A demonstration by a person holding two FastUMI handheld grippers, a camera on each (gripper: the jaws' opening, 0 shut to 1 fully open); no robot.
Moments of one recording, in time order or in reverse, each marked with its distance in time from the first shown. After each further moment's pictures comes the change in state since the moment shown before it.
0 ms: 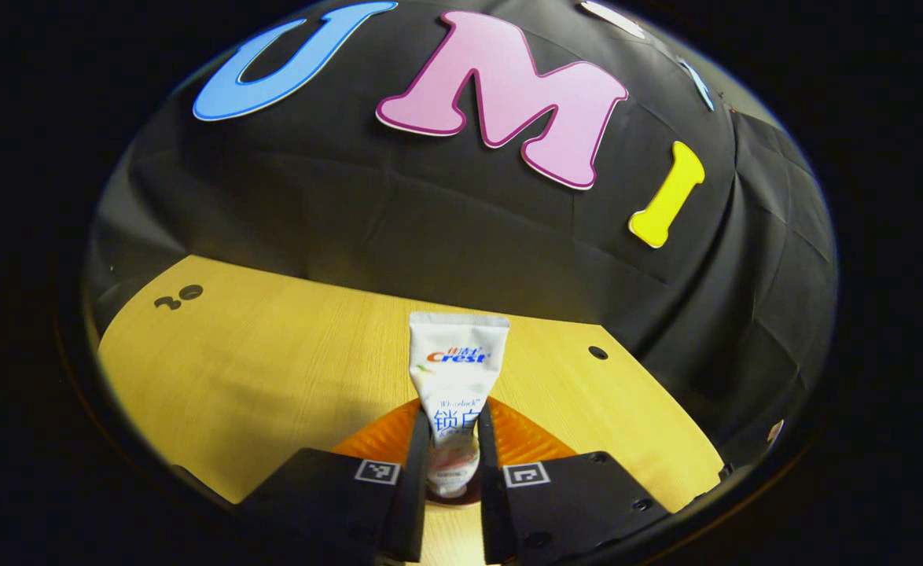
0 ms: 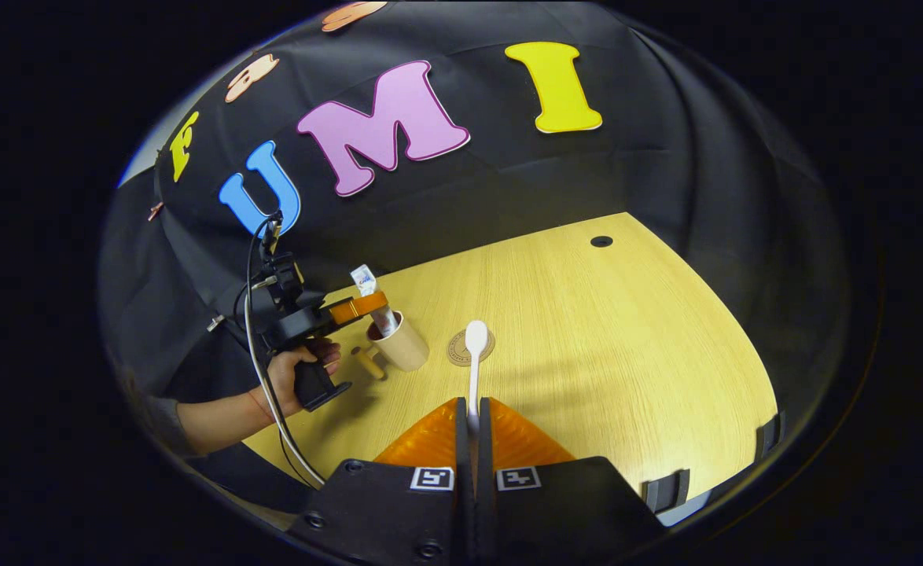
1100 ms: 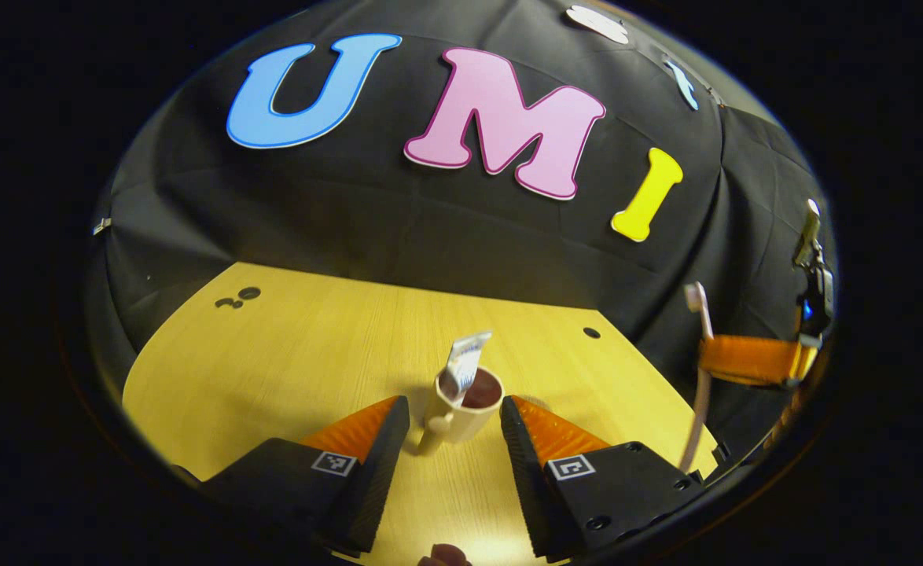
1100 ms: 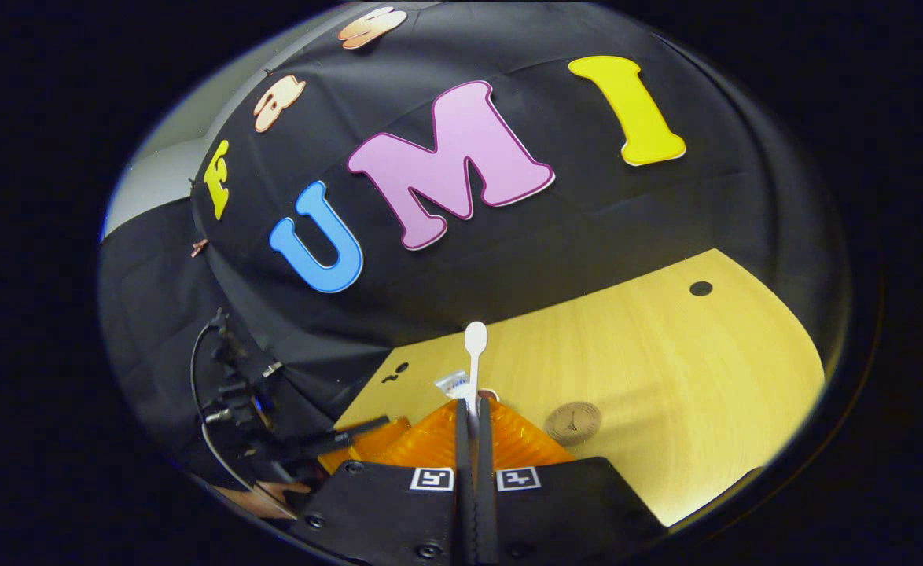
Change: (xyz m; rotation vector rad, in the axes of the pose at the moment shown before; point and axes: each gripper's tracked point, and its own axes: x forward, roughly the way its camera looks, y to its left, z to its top) left arm -0.149 0.010 -0.023 0.043 0.039 0.073; right arm 0.086 0.121 0.097 0.057 -0.194 0.273
